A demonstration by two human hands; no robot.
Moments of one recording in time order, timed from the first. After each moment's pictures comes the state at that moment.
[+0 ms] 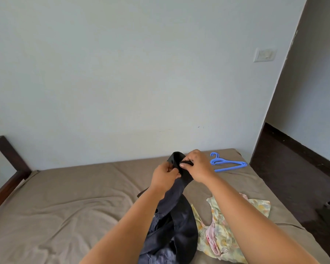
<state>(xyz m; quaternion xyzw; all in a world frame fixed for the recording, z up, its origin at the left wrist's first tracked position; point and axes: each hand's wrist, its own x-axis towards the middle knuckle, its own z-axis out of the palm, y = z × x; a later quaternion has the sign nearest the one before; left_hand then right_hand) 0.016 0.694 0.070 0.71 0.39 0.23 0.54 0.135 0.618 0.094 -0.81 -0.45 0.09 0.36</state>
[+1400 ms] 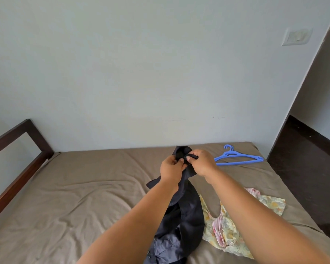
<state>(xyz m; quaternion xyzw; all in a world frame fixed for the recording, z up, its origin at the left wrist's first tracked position) 0.037 0.687 0.039 0.54 0.44 0.33 0.64 0.132 0.626 0.076 -0.80 -0.38 0.23 0.41</state>
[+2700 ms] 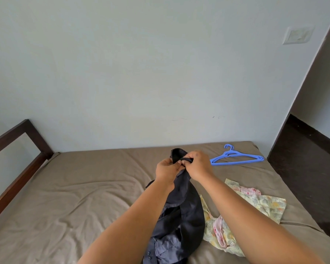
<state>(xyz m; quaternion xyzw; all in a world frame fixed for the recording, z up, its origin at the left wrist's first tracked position) 0.027 0.697 0.043 0.43 0.43 0.32 0.73 0.123 0.638 0.063 -0.81 -0.43 0.13 0.39</state>
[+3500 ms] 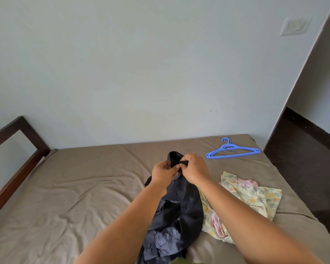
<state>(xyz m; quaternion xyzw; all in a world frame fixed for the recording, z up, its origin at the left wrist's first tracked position) 0.003 0.694 0.024 0.58 0.46 0.27 0.62 0.110 0.632 0.038 -0.83 -0.44 0.13 0.32</state>
